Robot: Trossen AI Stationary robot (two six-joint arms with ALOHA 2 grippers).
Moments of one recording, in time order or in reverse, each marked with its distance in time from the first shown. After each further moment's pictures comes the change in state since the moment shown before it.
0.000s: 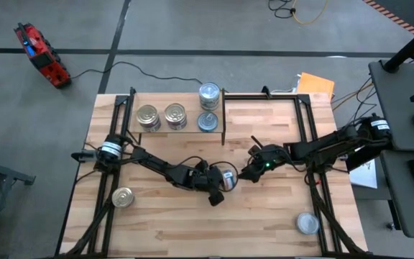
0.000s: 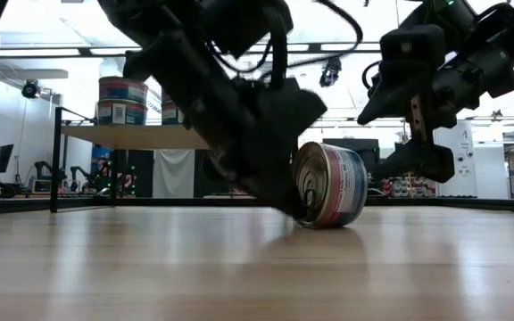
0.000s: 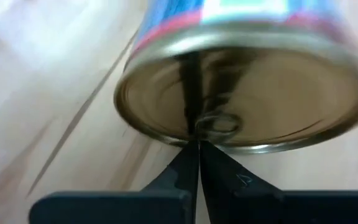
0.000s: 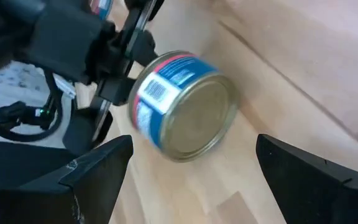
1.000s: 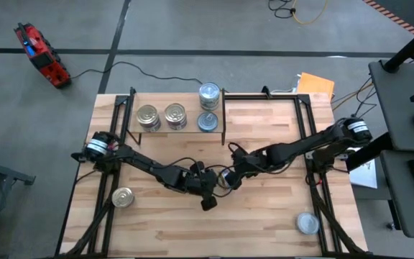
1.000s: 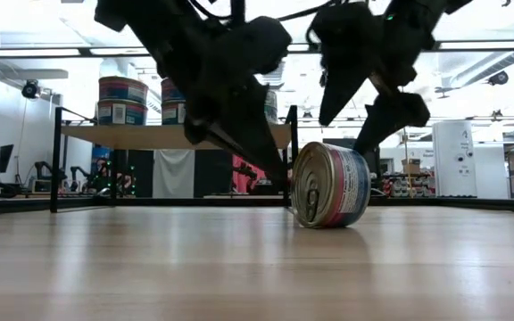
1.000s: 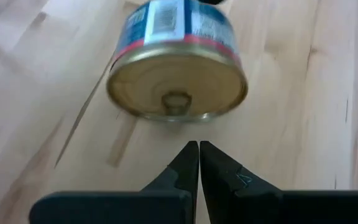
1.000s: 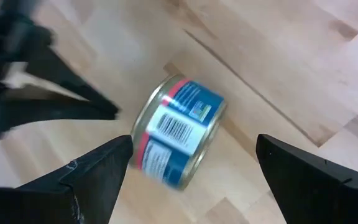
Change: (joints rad) left arm -0.056 -0.138 0.004 -0.154 0.017 0.052; right arm 0.131 0.255 0.614 -0.801 0.271 0.009
